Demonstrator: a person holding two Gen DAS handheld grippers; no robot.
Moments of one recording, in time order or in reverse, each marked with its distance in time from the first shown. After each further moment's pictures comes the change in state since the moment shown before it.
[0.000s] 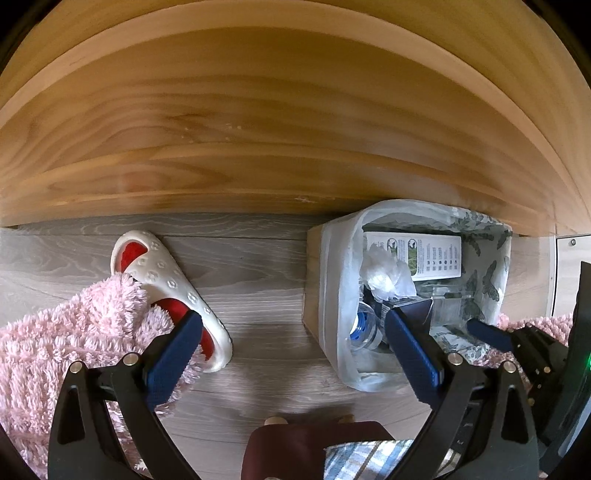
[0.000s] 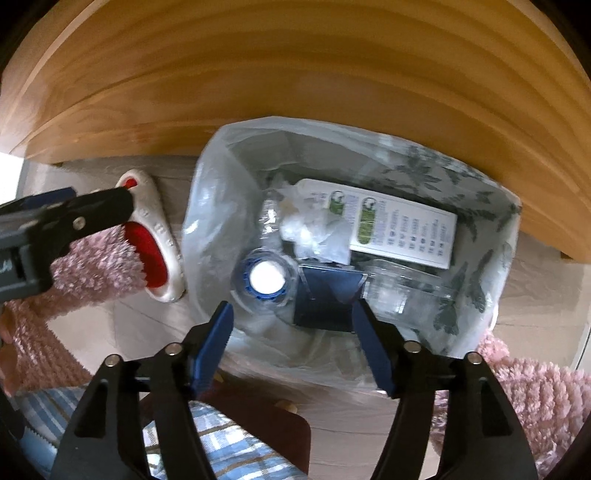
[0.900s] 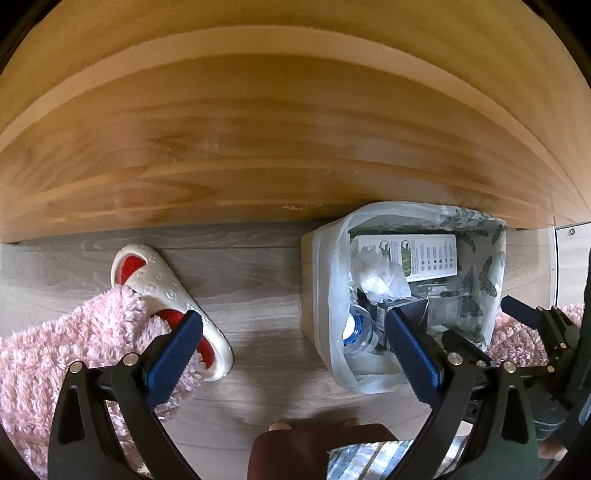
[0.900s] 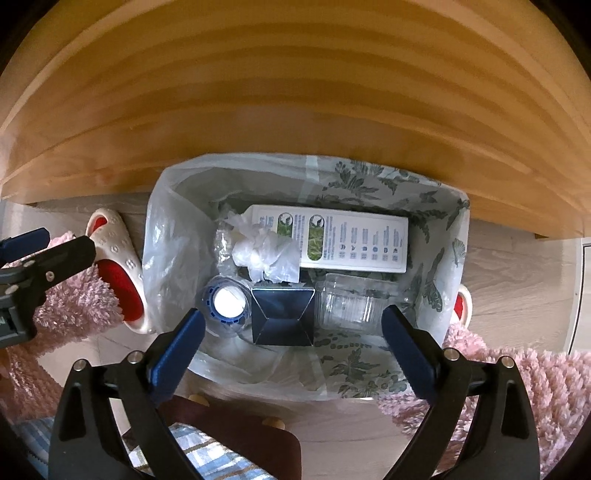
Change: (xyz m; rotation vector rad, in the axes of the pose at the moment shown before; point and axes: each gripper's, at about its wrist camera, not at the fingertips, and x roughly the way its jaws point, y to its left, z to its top) left arm -0.007 -0.007 0.001 0.050 -0.039 0.007; right arm -0.017 -0.022 0.003 0.109 -0.092 -0.079
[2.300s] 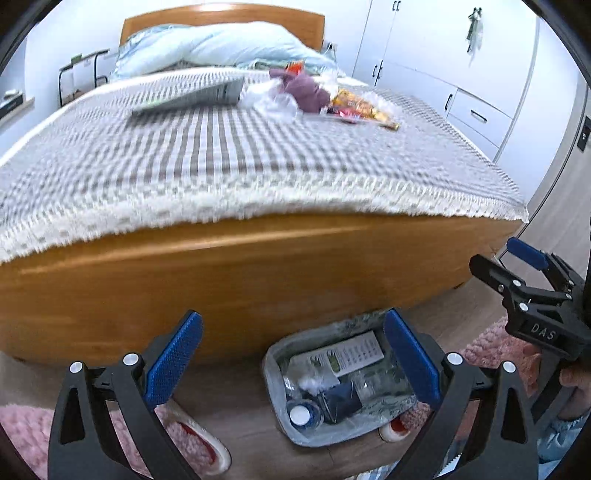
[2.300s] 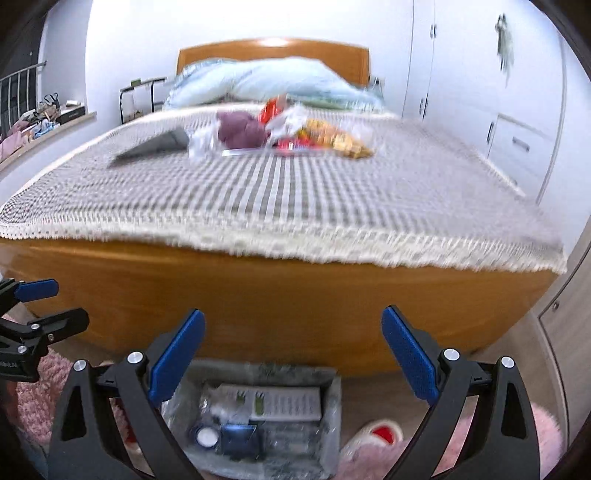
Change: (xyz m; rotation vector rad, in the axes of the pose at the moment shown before) left arm -0.180 -0.047 -0.028 0.233 -0.598 -0.123; right arm -0.198 -0.054 -0.037 0.056 -0.805 -0.105
